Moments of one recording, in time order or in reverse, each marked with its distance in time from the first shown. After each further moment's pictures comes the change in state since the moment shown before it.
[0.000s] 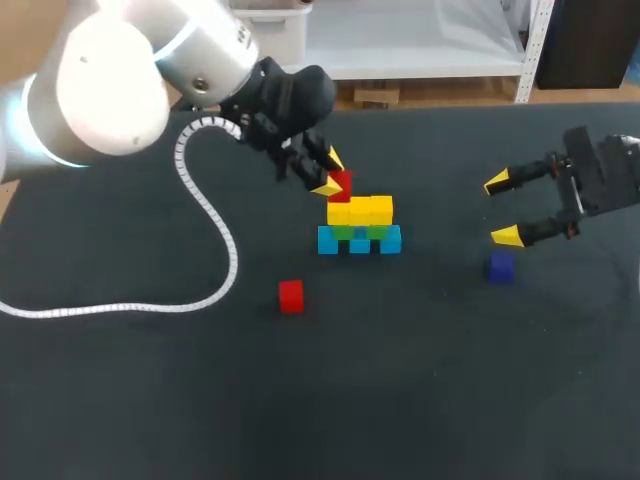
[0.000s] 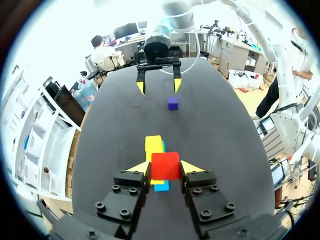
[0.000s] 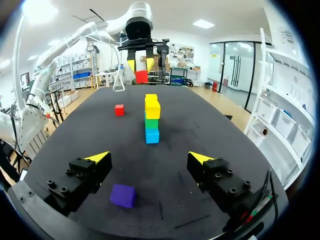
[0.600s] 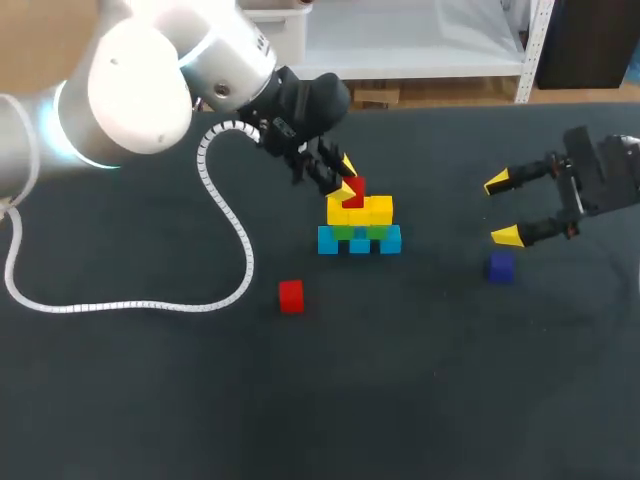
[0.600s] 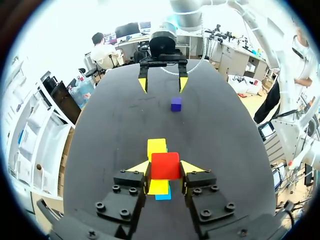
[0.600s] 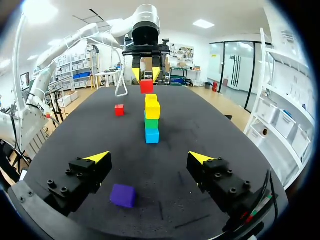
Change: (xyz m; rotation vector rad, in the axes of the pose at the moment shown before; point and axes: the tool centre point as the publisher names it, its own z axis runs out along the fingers) left arm 0.004 0.008 0.025 0.048 -0.021 -0.049; right arm 0.000 0.000 0.000 0.000 0.000 0.000
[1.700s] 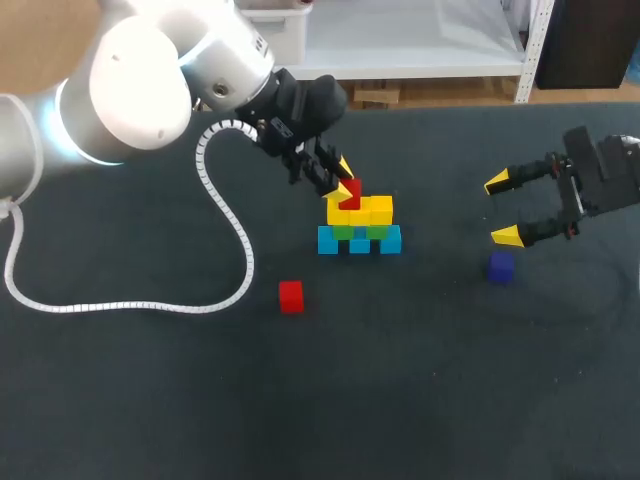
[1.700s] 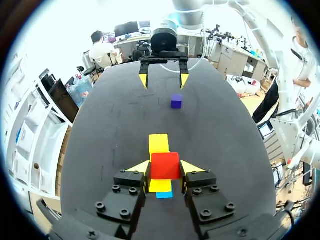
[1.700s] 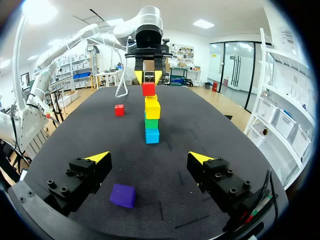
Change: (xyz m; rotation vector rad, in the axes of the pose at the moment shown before) left arm 0.007 0.005 0.003 0.022 0.002 -0.004; right arm 0.000 0.000 0.000 0.000 0.000 0.000
